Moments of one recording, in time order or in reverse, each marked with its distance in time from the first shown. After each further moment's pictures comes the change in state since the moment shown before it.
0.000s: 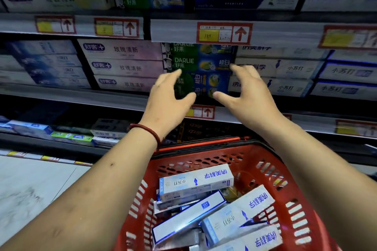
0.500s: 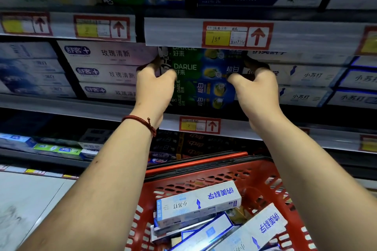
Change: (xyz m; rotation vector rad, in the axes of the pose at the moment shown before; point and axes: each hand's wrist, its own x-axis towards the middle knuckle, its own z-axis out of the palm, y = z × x) left_hand 0.085 -0.021 0.011 -0.555 0.207 -0.273; right_hand 0.057 -0.009 0.028 0.597 0.236 0.374
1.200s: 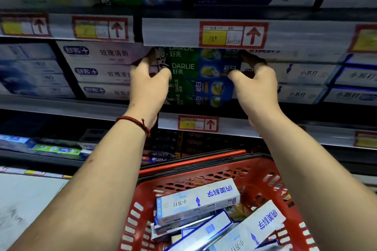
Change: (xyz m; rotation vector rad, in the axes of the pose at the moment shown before) left_hand 0.004 -0.004 -0.008 0.060 0.000 0.053; right_hand -0.001 -0.002 -0.005 -0.026 0.013 -0.058
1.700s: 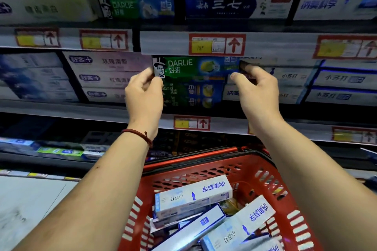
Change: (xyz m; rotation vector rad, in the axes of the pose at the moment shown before) left_hand -0.038 0.005 -0.002 -0.182 0.153 0.025; right_hand -0.016 -0.001 -0.031 0.043 0.035 -0.065
